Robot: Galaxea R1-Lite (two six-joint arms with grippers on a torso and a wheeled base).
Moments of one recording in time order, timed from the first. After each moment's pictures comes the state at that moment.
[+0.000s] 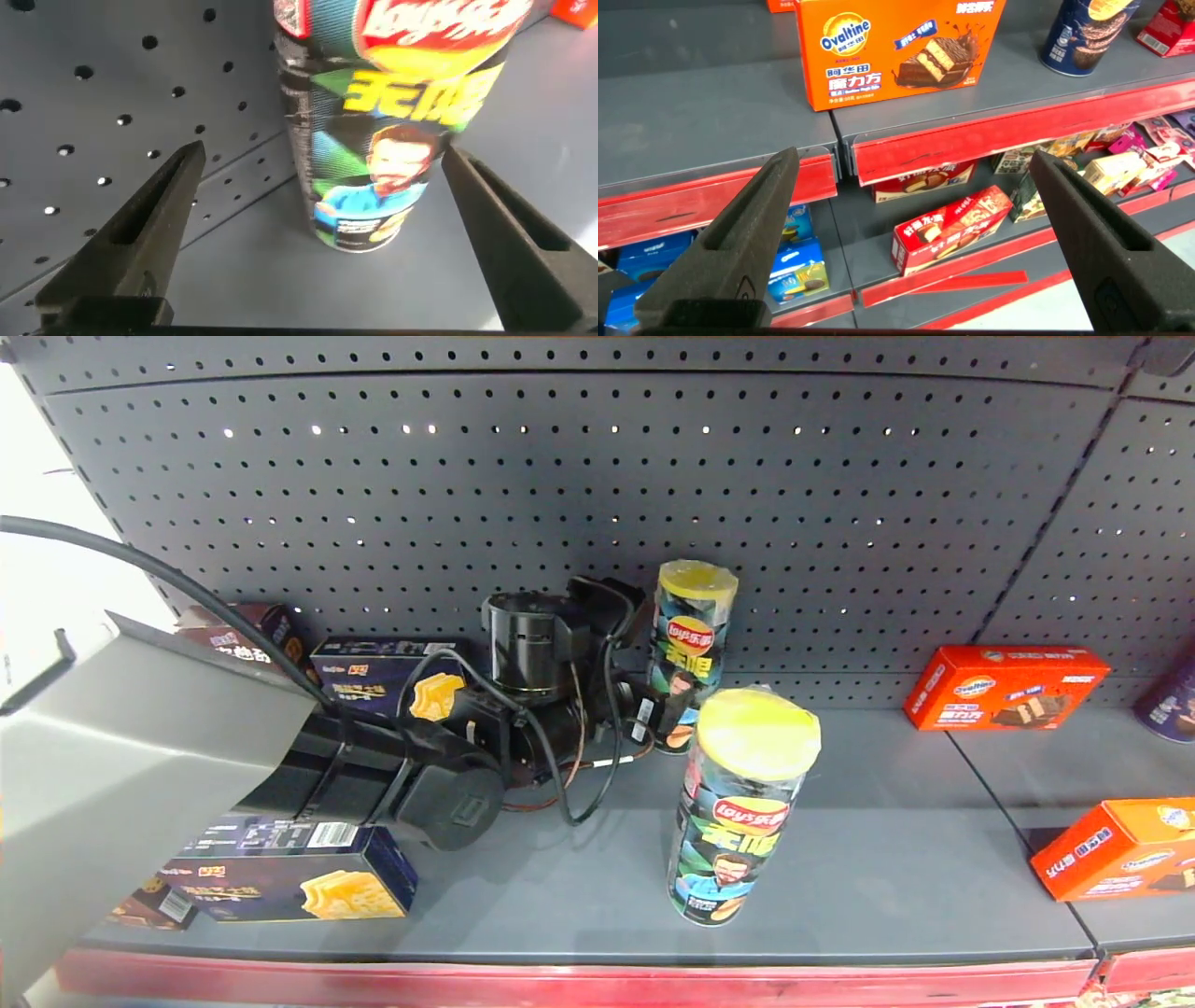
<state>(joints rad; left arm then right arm) -0.62 2.10 -1.27 -0.69 0.07 0.15 -0.35 0.00 0.00 0.00 -0.01 0.00</state>
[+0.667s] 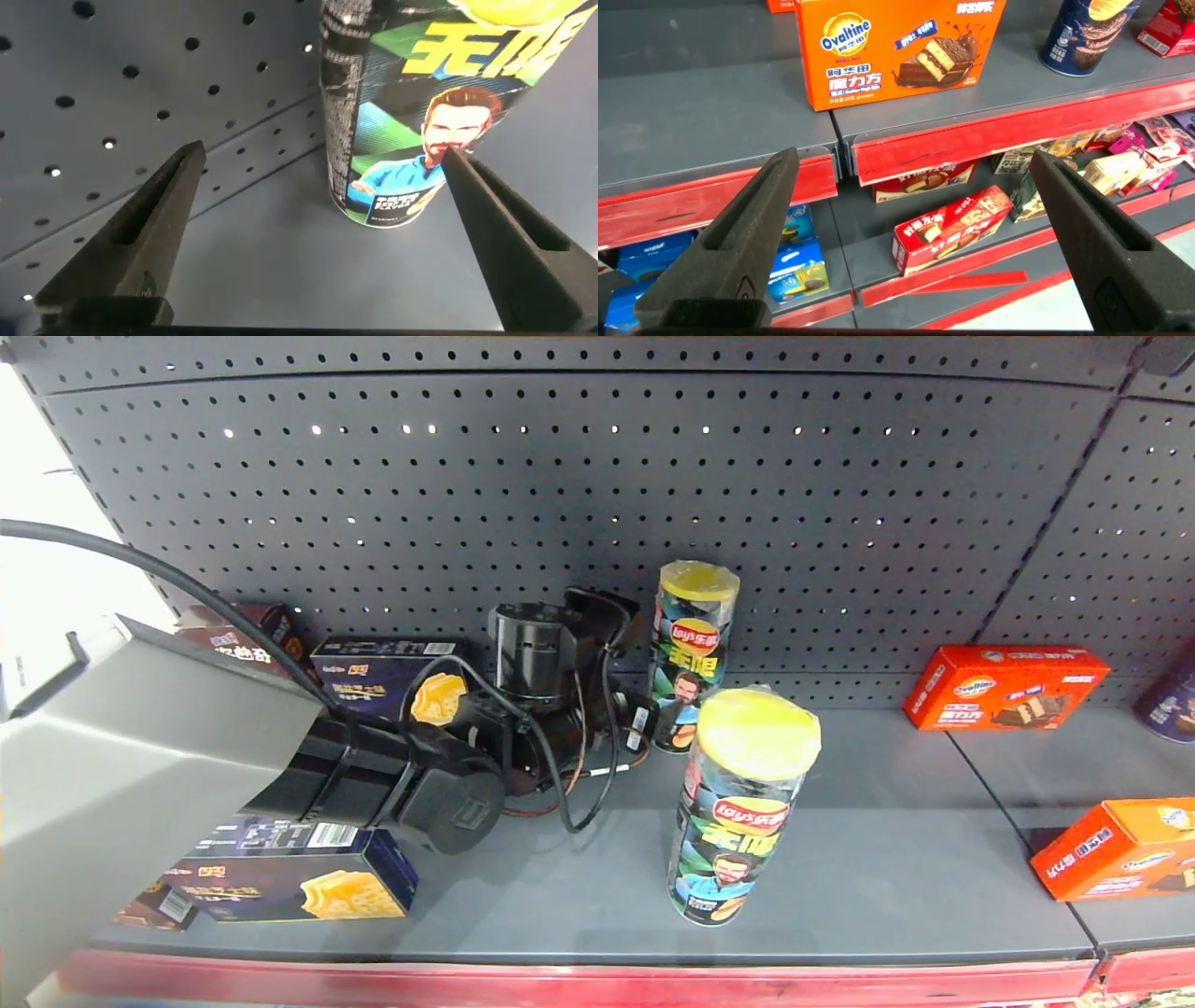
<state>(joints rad) -0.62 2.10 -1.26 -0.65 0.12 0.11 -0.35 0.00 0.00 0.00 -0.01 0.00</state>
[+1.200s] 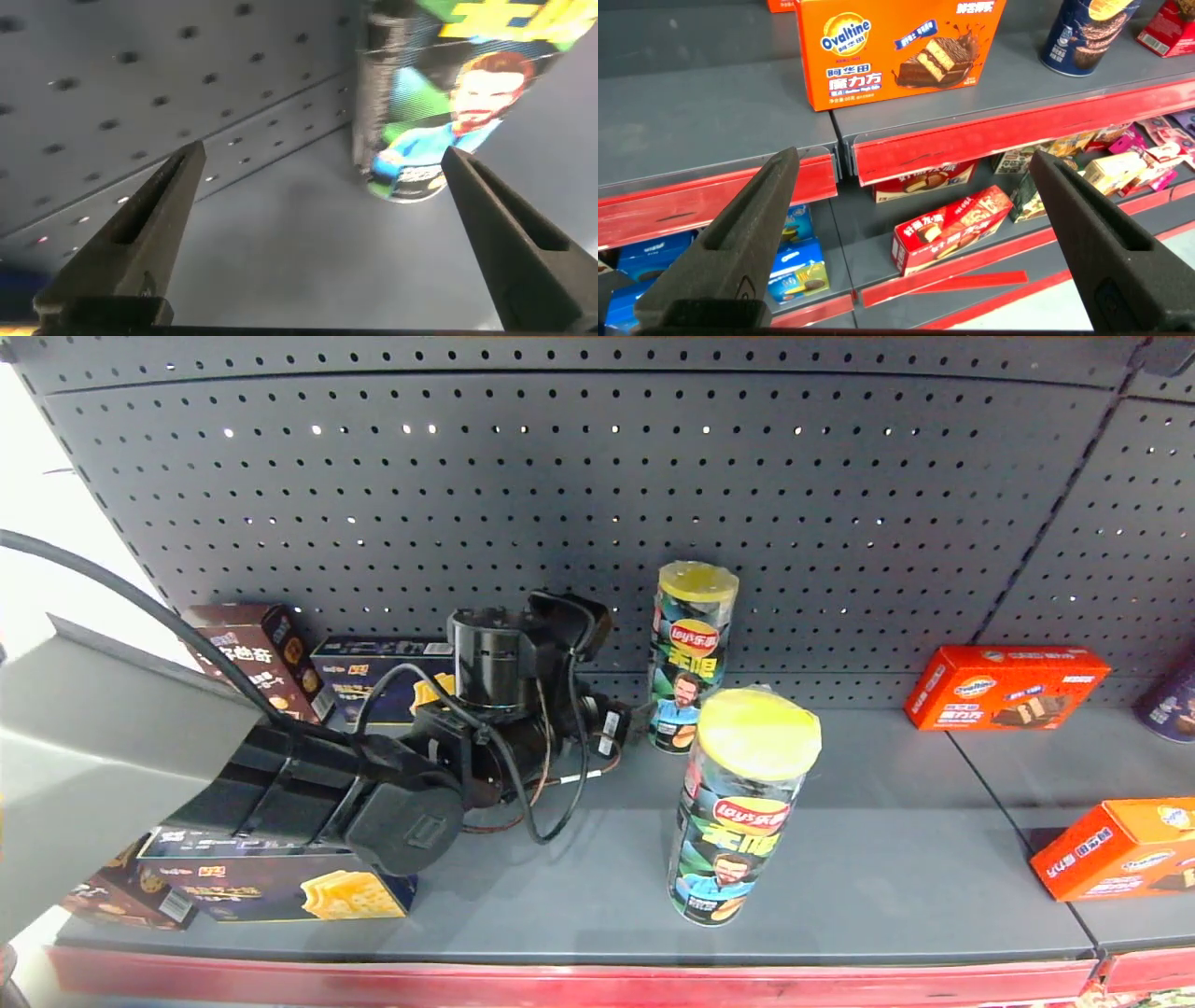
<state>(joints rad) -0.59 2.02 -1.13 -0.71 0.13 0.11 -0.35 0.00 0.00 0.00 -0.01 0.00</state>
